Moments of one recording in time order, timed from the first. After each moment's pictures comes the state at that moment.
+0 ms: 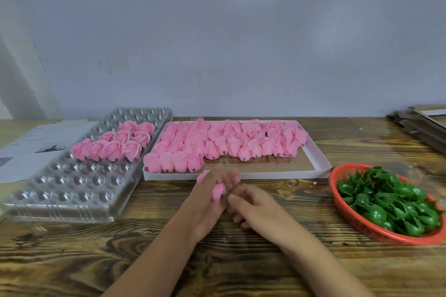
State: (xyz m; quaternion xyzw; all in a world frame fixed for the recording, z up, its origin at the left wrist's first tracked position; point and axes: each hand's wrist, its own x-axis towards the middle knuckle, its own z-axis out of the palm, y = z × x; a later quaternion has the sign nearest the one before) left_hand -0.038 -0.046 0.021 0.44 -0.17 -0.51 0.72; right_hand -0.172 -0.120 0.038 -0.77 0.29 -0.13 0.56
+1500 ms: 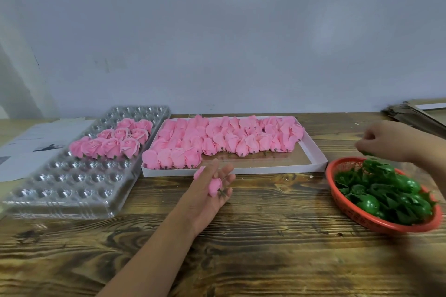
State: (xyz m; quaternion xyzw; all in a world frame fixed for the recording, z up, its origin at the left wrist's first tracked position) left_hand -0.034 -0.046 0.017 0.39 -0.14 -0.52 0.75; right_hand -0.294 -0.294 0.145 -0.86 0.50 -0.04 0.07
